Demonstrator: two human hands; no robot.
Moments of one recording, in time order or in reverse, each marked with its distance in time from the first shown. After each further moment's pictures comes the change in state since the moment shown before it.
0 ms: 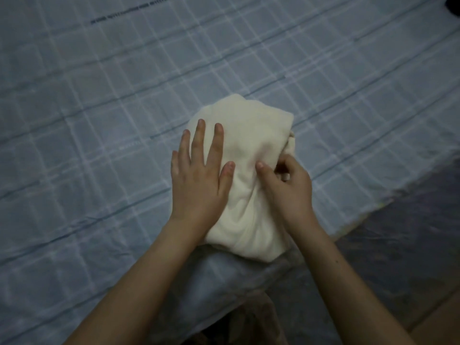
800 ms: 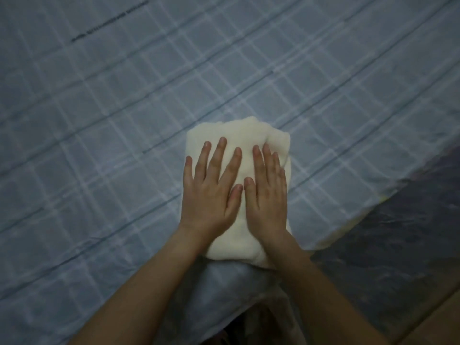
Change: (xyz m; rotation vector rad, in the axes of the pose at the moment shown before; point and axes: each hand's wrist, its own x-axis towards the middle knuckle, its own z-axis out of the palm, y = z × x) left_hand 0.013 0.000 0.037 0.098 -0.010 0.293; right_hand -0.006 0.034 0.033 -0.394 -0.060 -0.153
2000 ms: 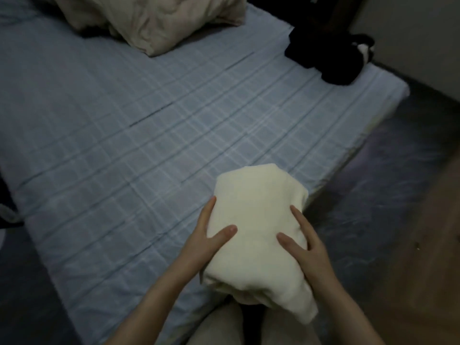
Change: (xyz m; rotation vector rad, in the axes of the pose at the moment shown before) left_hand -0.153 0.013 -0.267 -1.114 -0.369 -0.410; right_hand -0.230 -0.174 -0.191 0.739 0.162 0.376
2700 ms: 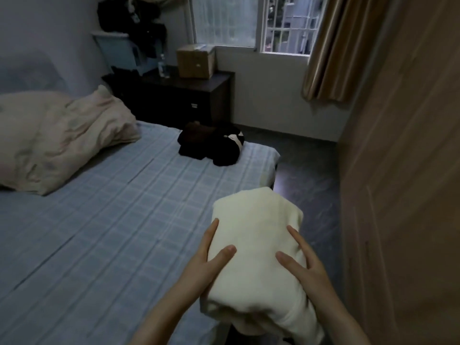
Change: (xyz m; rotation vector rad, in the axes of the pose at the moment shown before) left_hand 0.085 0.248 0.195 0.187 -0.353 0.283; right_hand 0.046 -0.128 -0.229 0.192 0.385 -0.135
